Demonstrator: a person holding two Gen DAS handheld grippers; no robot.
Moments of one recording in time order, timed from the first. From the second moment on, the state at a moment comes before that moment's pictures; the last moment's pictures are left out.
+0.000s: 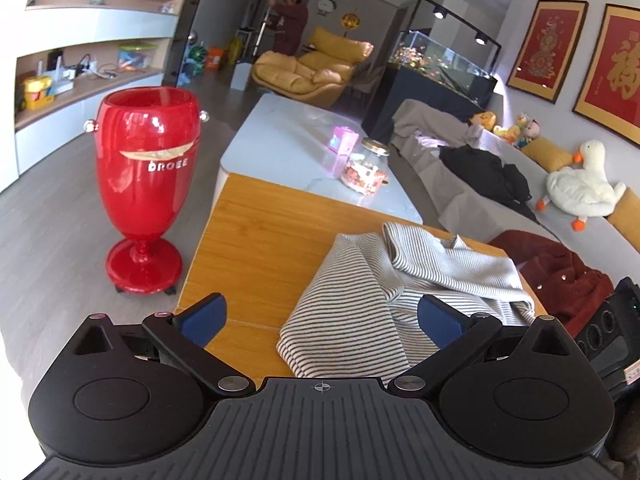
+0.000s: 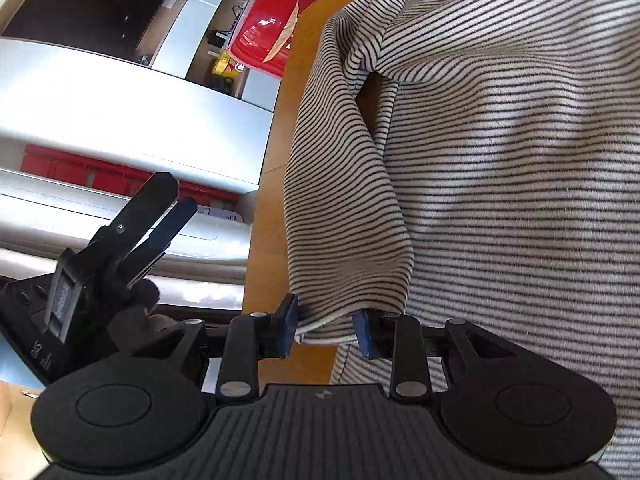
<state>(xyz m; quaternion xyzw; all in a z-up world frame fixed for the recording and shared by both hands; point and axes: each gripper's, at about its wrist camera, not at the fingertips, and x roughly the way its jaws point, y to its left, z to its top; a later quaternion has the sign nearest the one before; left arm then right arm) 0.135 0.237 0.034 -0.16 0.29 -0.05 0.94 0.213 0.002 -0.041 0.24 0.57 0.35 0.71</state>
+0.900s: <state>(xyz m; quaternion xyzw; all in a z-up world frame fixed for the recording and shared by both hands) 0.221 0.103 0.042 -0.08 0.31 -0.20 0.93 0.329 -0.202 0.056 0.03 0.26 0.17 0.95</state>
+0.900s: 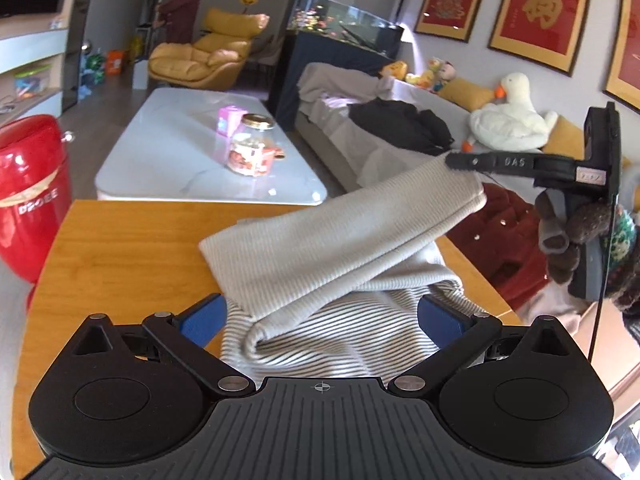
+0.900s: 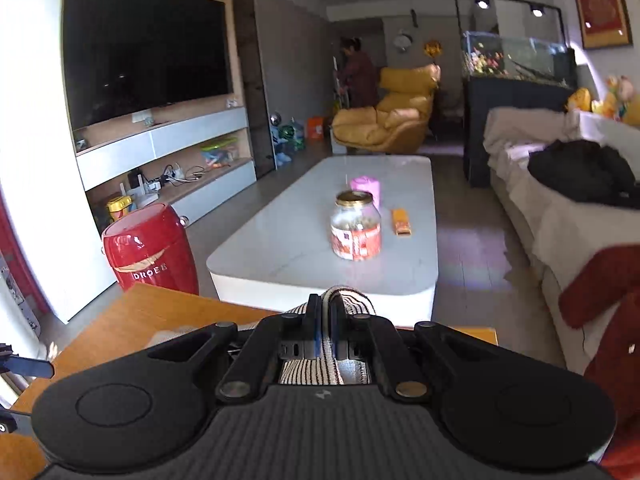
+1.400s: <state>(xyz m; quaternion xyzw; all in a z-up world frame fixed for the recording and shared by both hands) 0.308 0.050 -0.035 -0.04 0.36 -0.17 0.92 0.319 -0.212 0.002 0.09 0.29 0.16 0.94</state>
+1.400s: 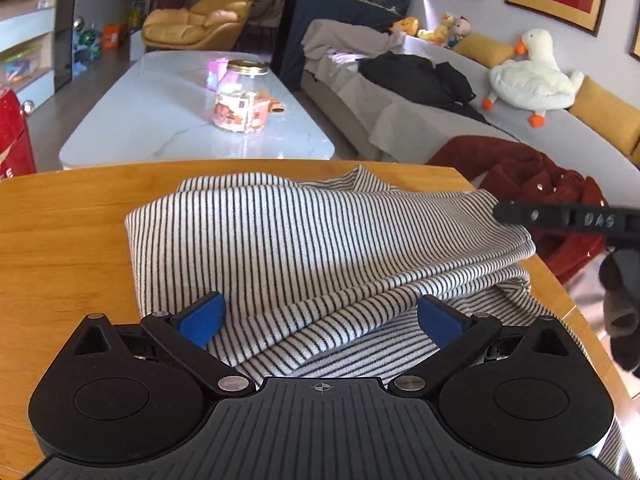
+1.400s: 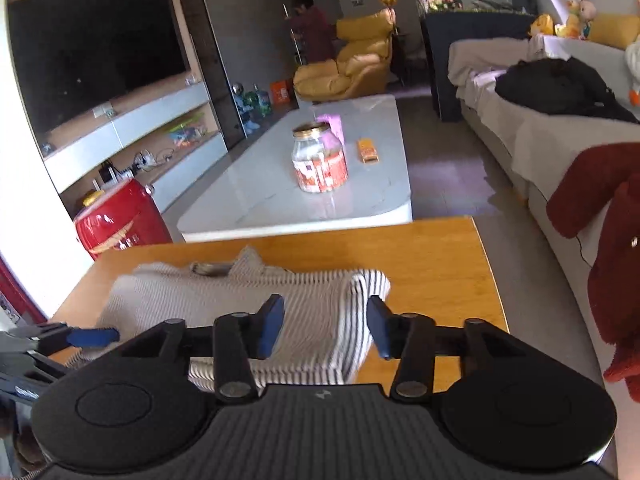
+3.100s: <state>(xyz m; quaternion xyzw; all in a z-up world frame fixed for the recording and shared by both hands) 0.339 0.079 -0.029 -0.11 0.37 -0.20 0.90 0.344 -0.157 -0.024 -0.03 0.34 0.15 0.93</state>
